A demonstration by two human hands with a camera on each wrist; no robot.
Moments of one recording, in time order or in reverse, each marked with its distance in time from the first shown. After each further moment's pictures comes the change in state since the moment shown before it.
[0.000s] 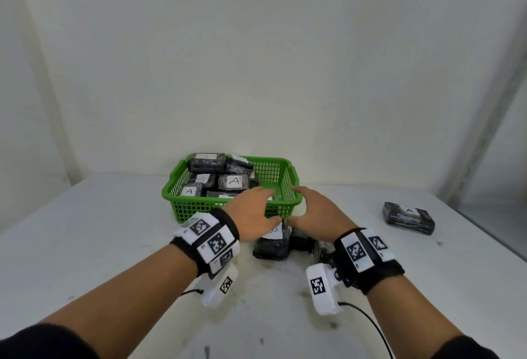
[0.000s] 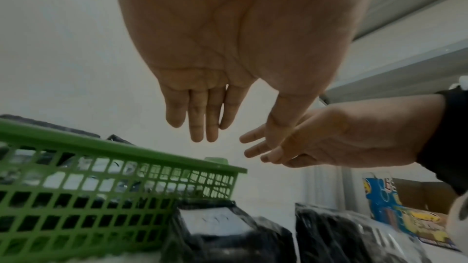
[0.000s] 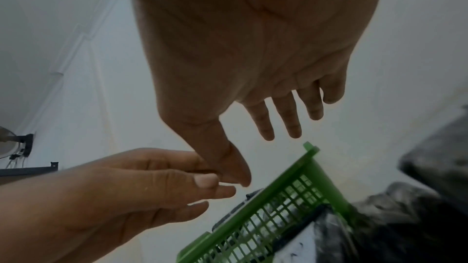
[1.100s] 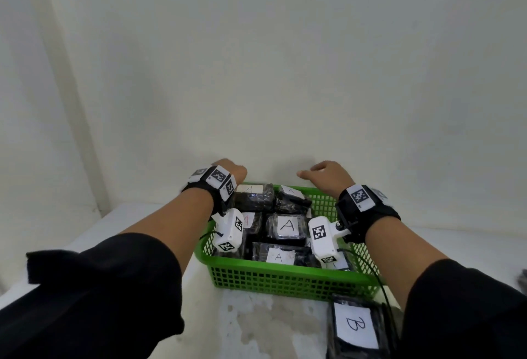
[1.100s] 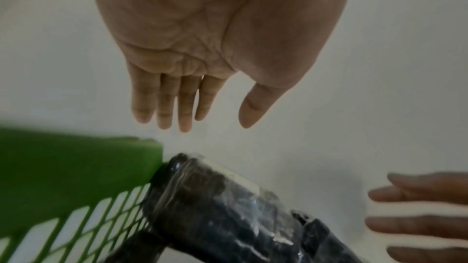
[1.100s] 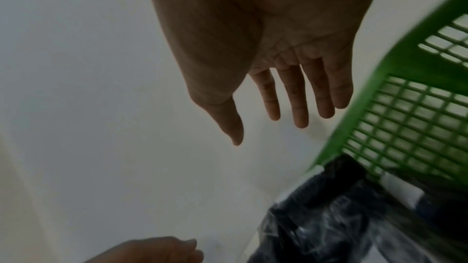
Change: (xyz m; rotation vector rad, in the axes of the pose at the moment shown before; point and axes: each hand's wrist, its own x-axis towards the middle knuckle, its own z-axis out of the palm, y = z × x) left_hand 0.176 -0.229 -0.083 0.054 0.093 -0.617; right_hand 0.272 -0.046 0.040 0.284 0.114 0.135
